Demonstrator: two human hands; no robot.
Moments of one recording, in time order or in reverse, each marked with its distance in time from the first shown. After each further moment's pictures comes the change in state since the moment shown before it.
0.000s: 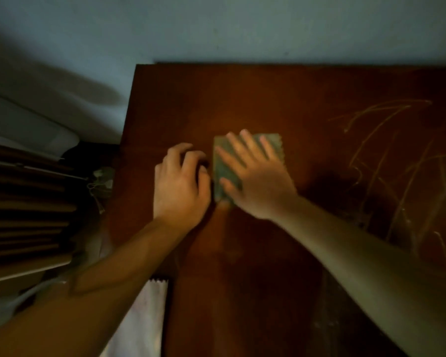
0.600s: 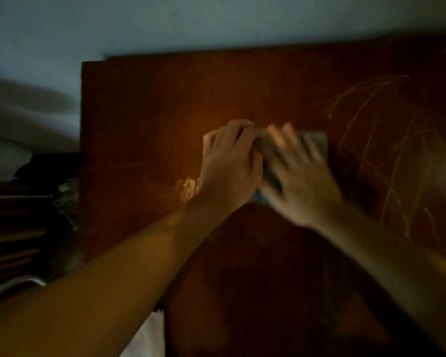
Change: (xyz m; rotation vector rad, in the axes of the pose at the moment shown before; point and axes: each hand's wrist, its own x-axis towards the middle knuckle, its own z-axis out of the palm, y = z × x) left_hand 0.055 0.074 0.050 -0.258 -0.124 0.328; right_hand -0.057 0.052 -0.006 -0.018 -0.045 0.255
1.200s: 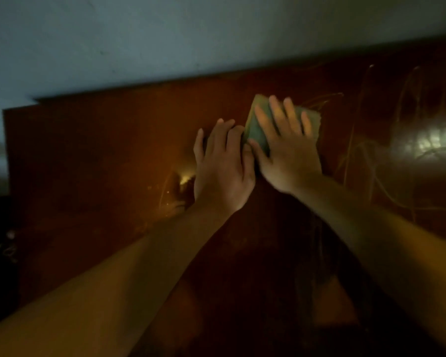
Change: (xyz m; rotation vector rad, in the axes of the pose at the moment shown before) left_hand 0.053 0.025 0.051 -0.045 -0.005 0.016; right_hand 0.050 0.070 -0.015 0.032 0.126 0.344
